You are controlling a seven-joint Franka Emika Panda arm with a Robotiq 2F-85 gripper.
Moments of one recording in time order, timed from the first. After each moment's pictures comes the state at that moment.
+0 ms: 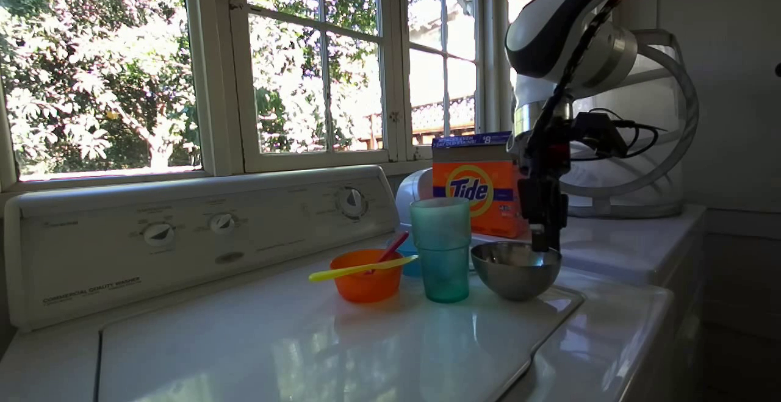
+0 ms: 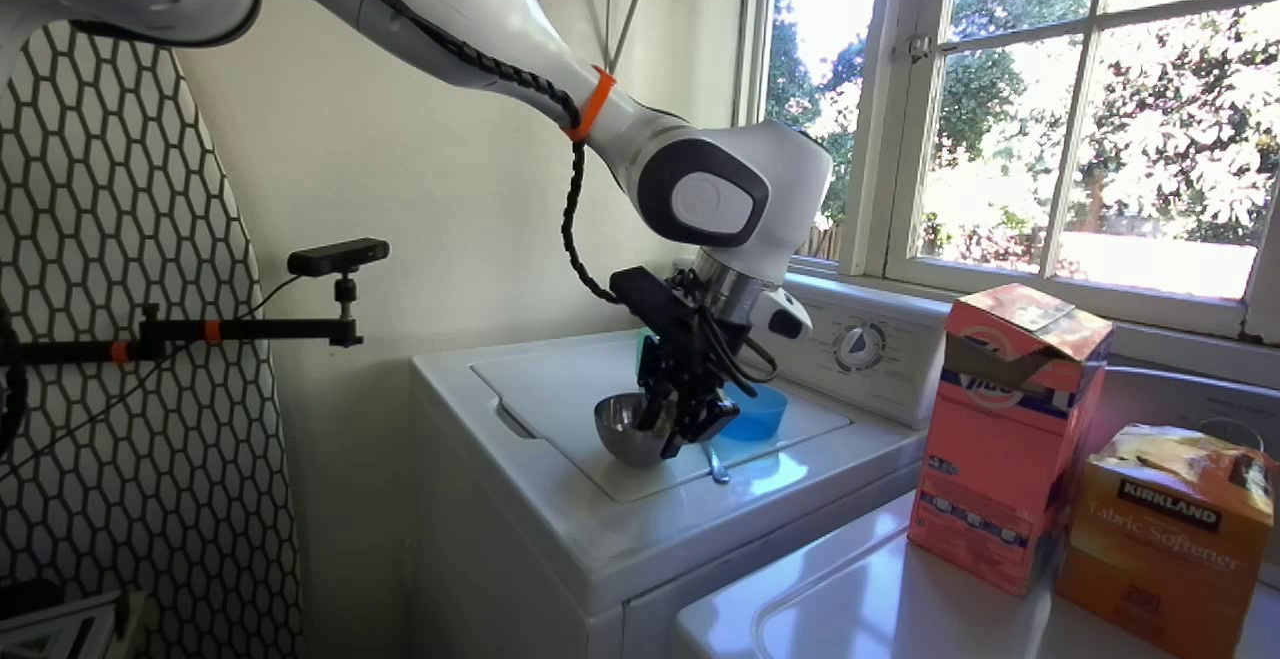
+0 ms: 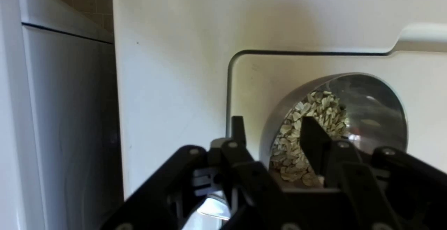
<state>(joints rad) -0.13 0.32 -0.07 -1.77 0.30 1.86 -0.42</state>
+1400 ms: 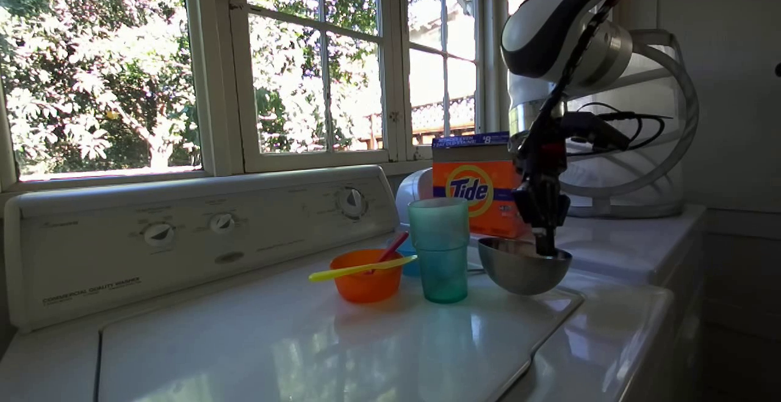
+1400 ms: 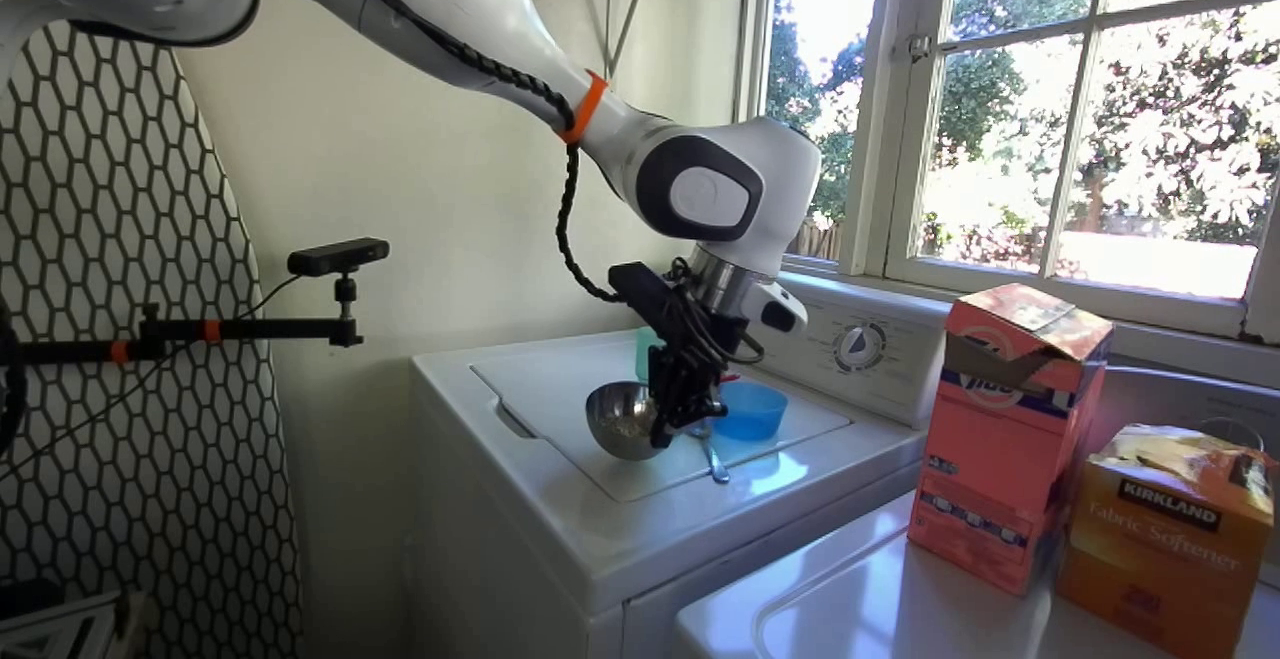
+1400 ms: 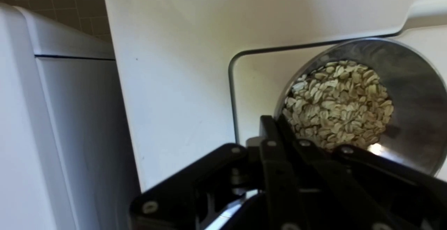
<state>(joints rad) -0.12 0.32 -0.06 -1.77 0.23 1.87 -0.23</state>
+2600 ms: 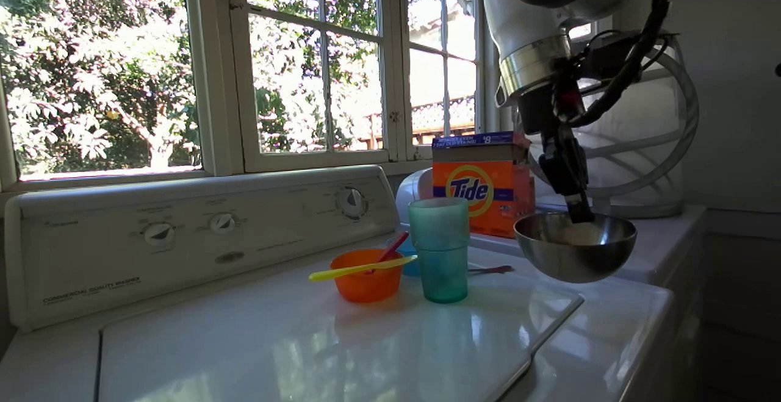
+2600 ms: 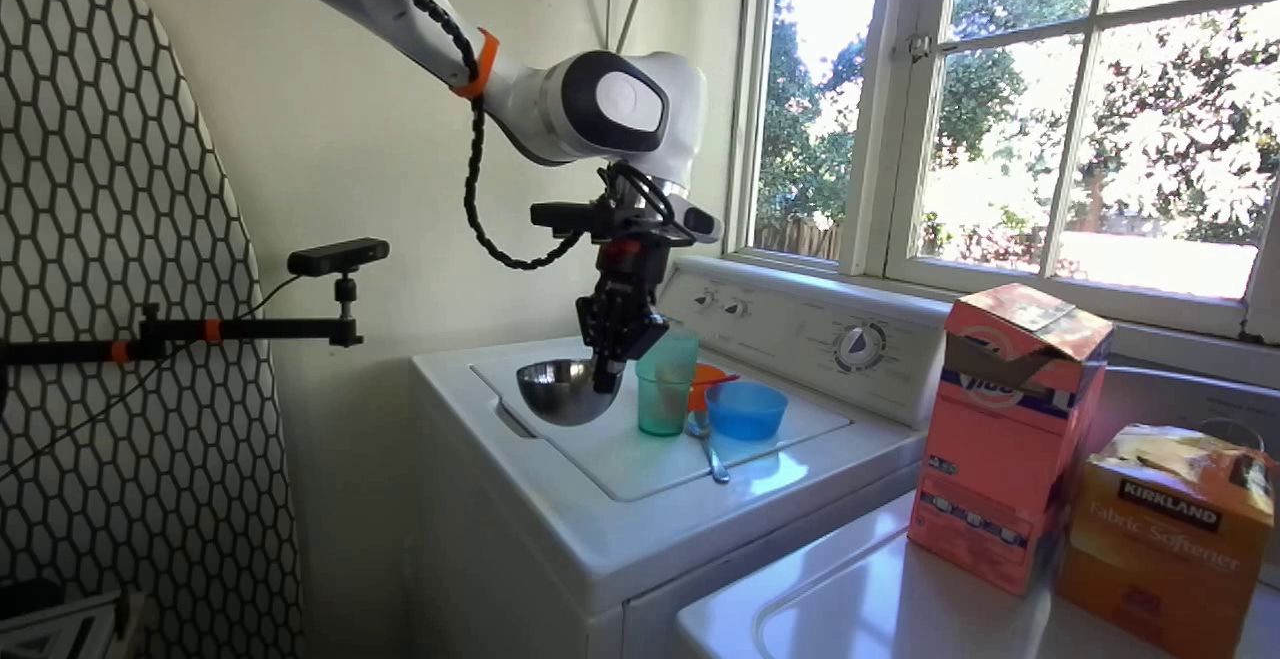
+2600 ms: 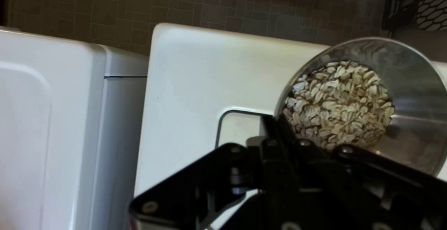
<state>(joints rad) -0.01 0.10 0.01 -1.89 -0.08 1.77 -0.16</state>
